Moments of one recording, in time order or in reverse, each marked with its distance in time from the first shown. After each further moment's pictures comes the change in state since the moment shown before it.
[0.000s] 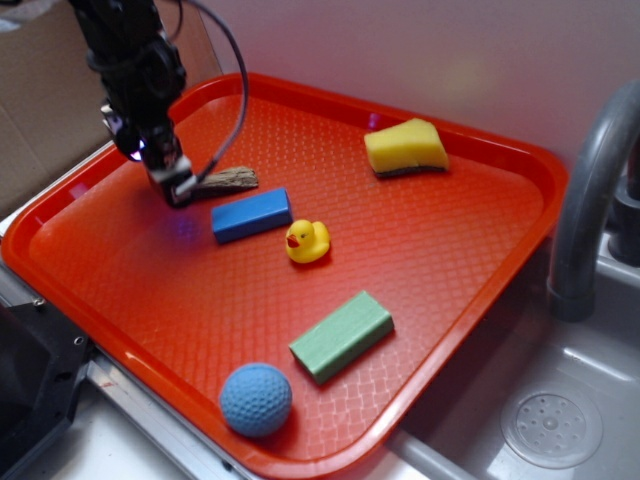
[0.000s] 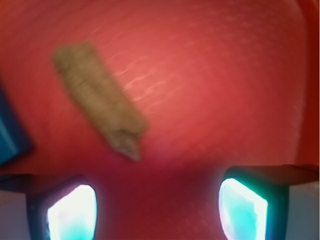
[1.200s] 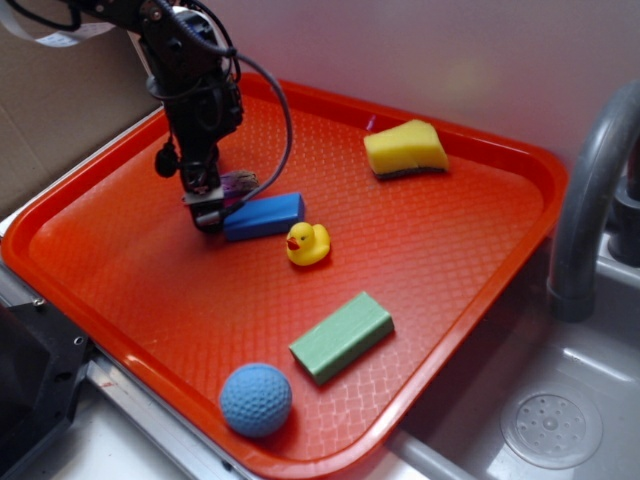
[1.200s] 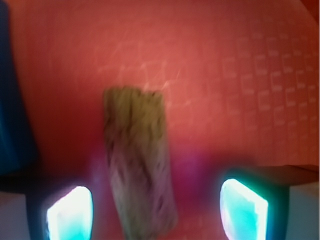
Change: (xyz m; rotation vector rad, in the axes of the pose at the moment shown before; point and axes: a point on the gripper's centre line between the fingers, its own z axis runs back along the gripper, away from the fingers) arm 0.033 -0.017 -0.027 0.018 -0.043 -0.349
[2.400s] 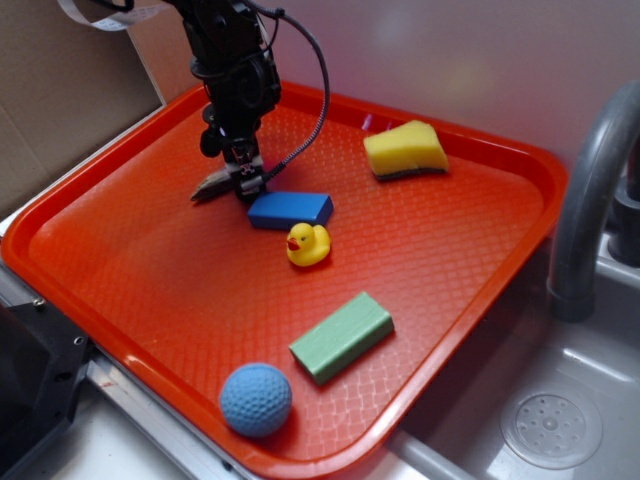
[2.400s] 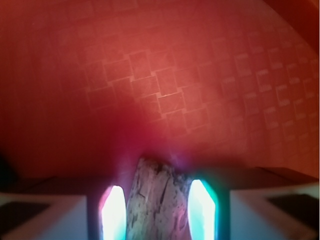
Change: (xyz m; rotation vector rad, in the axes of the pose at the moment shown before) arm 0.017 0.013 -0.013 -0.031 0.047 0.095
